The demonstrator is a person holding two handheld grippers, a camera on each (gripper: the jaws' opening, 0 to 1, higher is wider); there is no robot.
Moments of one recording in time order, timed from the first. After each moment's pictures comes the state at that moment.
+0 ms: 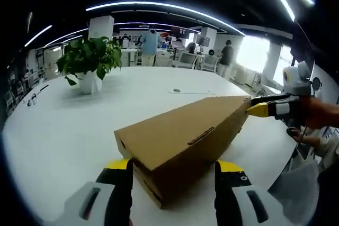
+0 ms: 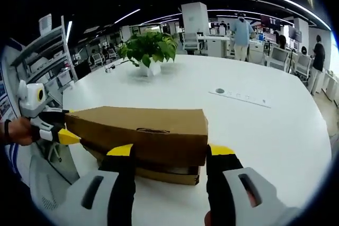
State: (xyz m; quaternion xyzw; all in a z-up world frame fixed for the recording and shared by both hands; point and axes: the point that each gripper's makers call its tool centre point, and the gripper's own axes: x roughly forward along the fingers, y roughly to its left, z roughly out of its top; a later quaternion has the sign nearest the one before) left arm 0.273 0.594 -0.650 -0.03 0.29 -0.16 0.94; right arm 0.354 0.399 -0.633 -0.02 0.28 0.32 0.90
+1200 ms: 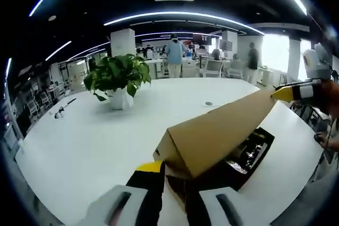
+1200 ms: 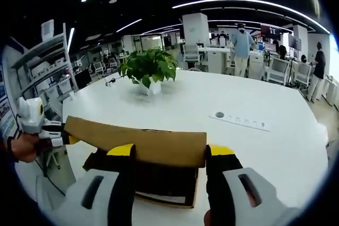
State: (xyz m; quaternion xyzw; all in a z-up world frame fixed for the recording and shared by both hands) left arm 0.304 0.643 -0.619 0.02 0.25 -0.03 0.97; right arm 0.393 0.416 -0.578 -0.02 0.24 0.33 0.91
